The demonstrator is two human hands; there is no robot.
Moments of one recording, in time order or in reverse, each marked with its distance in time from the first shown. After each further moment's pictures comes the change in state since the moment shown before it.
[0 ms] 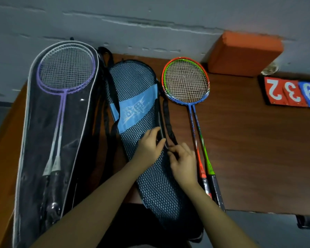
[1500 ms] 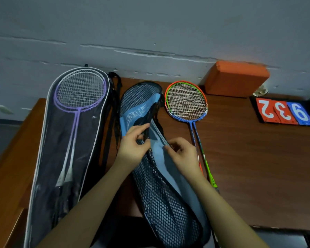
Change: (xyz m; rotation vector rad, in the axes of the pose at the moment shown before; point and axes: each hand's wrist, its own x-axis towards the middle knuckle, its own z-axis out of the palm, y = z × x) left_hand -0.021 0.029 -0.097 -0.415 0.178 0.034; right_hand 0.043 -0.052 -0.028 0.239 -0.070 -0.059
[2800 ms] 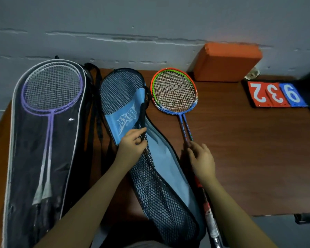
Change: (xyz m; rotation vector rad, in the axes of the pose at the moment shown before) left_hand 0.039 -0.046 0.046 0.076 -0.084 -0.017; right_hand -0.009 0.106 -0.038 -0.438 0.090 0.339
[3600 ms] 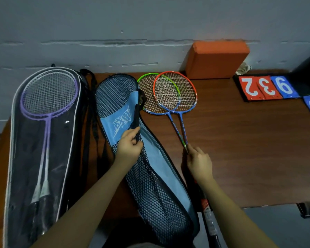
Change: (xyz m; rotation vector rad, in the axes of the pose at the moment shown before) left_hand -0.012 0.000 0.019 0.015 0.033 -0.060; right_hand -0.015 0.024 0.006 -0.230 0.071 -0.141
